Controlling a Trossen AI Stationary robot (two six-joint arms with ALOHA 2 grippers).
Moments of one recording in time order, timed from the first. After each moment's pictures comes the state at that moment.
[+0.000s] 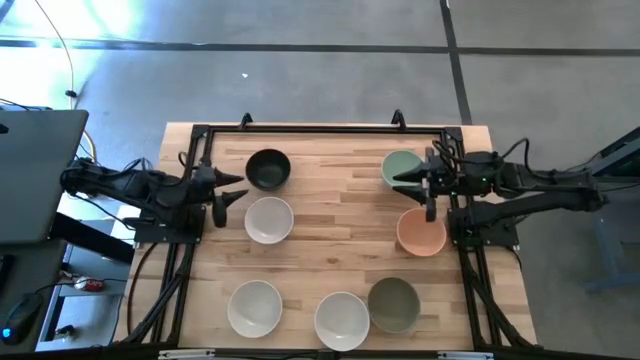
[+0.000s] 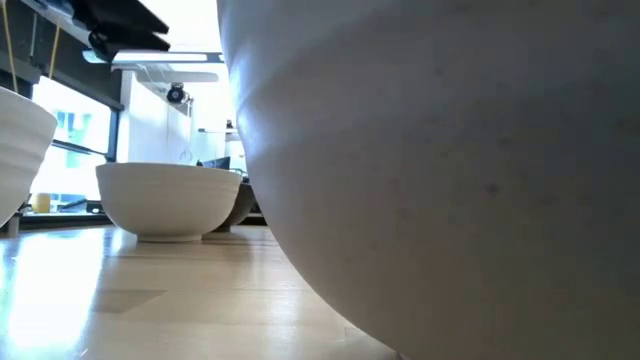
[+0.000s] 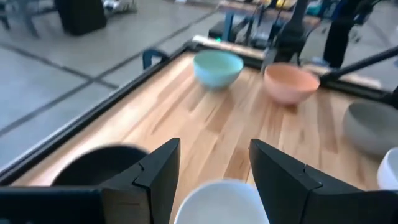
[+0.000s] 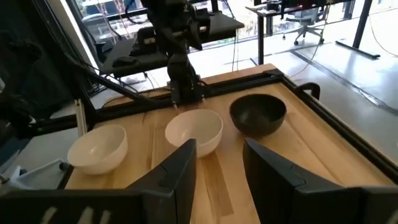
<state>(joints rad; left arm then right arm) -0.16 0.50 0.62 -0.55 -0.62 -0.35 0.01 0.70 0.80 -0.32 0.10 0.18</state>
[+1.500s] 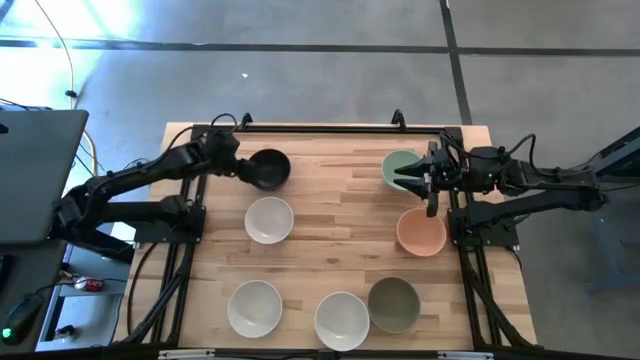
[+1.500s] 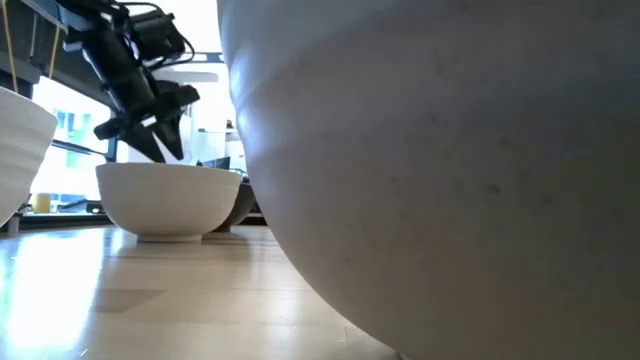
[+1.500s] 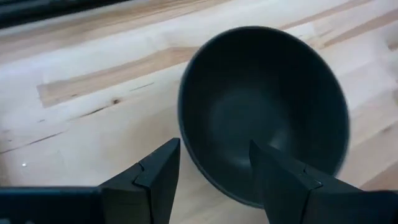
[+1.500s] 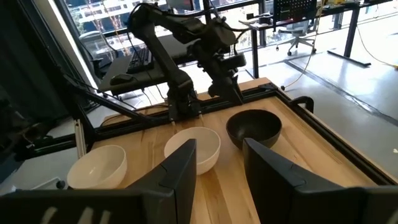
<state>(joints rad) 0.76 0.97 0.63 -0.63 -0.11 -0.52 0.01 0.72 0.87 -0.32 0.13 0.20</state>
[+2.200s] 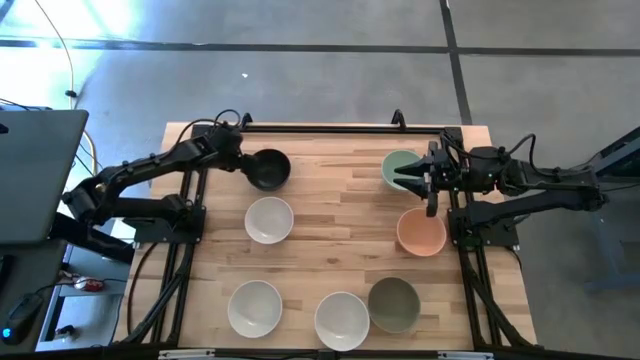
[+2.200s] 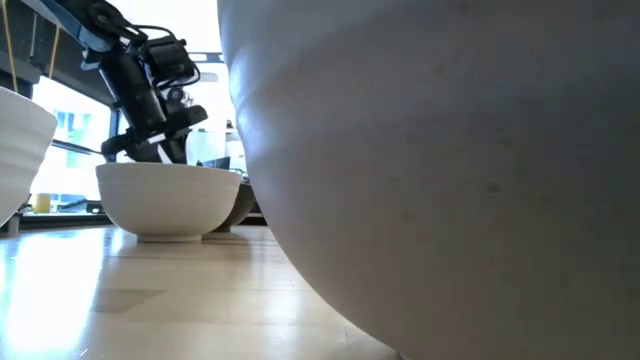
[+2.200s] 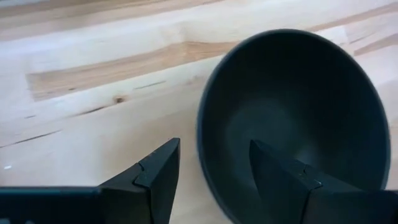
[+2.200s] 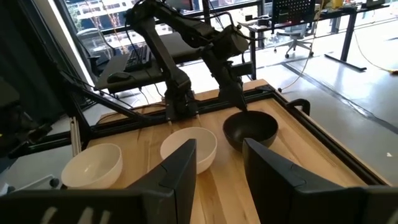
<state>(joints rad) 0.86 1.10 0.63 -0.54 -0.04 -0.52 0.01 0.72 0.86 -0.32 0.14 0.17</state>
